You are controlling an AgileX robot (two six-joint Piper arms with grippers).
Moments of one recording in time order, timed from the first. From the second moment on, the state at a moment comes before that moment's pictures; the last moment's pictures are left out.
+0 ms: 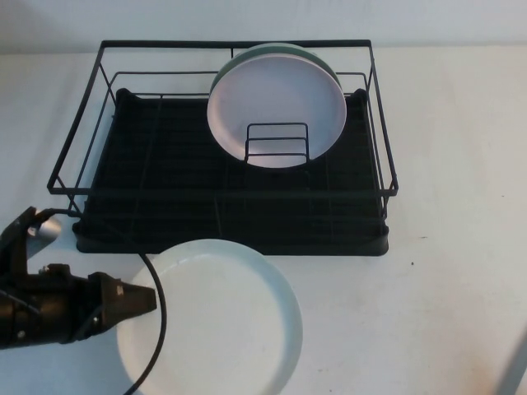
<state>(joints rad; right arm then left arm) 0.07 -0.01 0.03 0.32 0.37 -0.07 0.07 1.29 -0.51 -1.25 0.86 1.09</state>
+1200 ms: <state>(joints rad) 0.07 -0.01 0.03 0.32 0.37 -0.07 0.07 1.39 -0.75 -1.02 0.88 1.12</state>
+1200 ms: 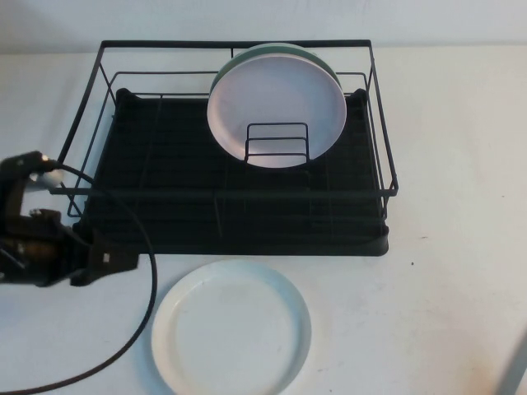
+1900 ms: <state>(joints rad) 0.07 -0.01 0.03 0.32 0.37 -0.07 0.07 0.43 -0.69 -0.74 0.91 0.87</state>
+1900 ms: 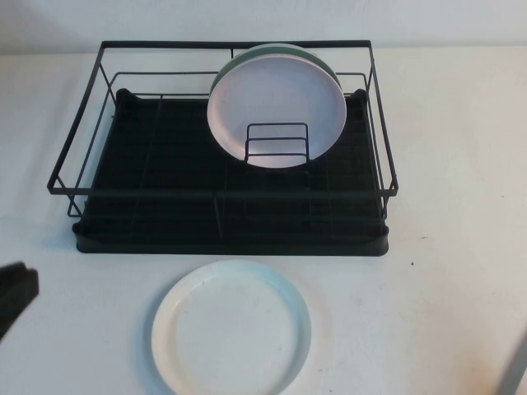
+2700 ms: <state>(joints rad) 0.07 -0.01 0.03 0.32 0.37 -0.07 0.02 0.28 -0.61 -0.68 1.21 0.74</state>
